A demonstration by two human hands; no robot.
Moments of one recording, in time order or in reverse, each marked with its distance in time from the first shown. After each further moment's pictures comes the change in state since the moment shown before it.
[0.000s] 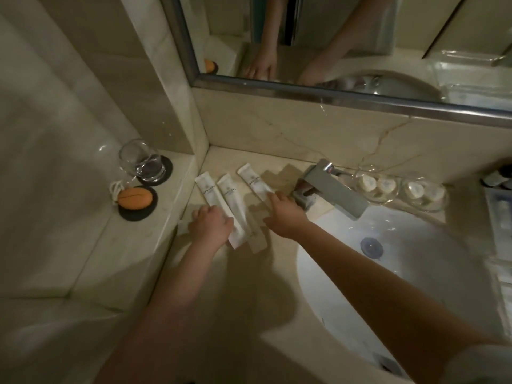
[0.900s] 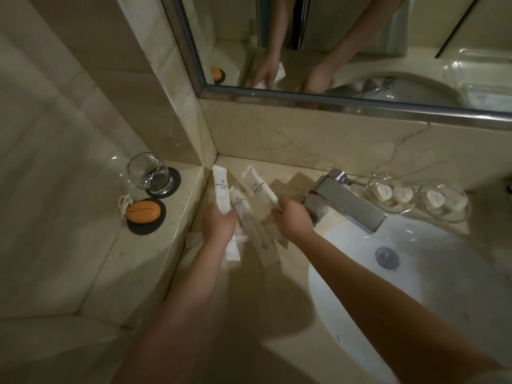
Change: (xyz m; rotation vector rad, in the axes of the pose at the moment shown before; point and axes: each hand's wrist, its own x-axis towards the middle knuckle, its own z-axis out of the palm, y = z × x) left_hand 0.021 0.018 -0.014 -0.715 0.128 -0.219; right_hand 0.017 -0.014 -0.003 0.381 0.171 0.183
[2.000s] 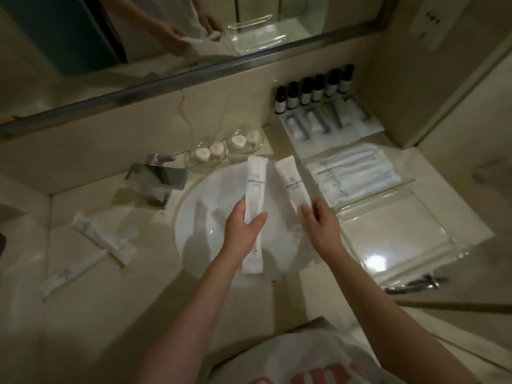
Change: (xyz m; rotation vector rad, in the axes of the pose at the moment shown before) left_hand -0.298 0.031 0.187 -0.020 -0.730 0.567; right_hand -0.273 0.279 -0.120 0.542 0.777 0.325
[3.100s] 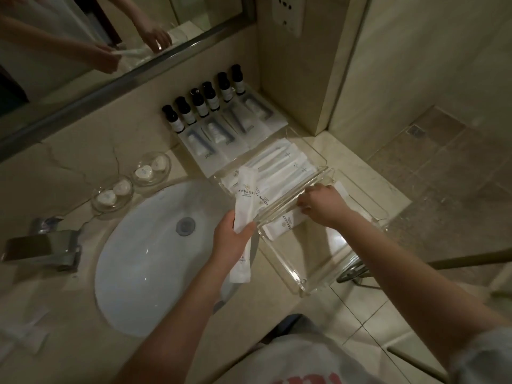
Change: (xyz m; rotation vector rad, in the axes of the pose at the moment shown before) left_hand 0.032 0.023 0.156 0.161 -0.215 -0.001; right_hand 0.109 0.117 -0.161 -0.961 -0.342 -0.219
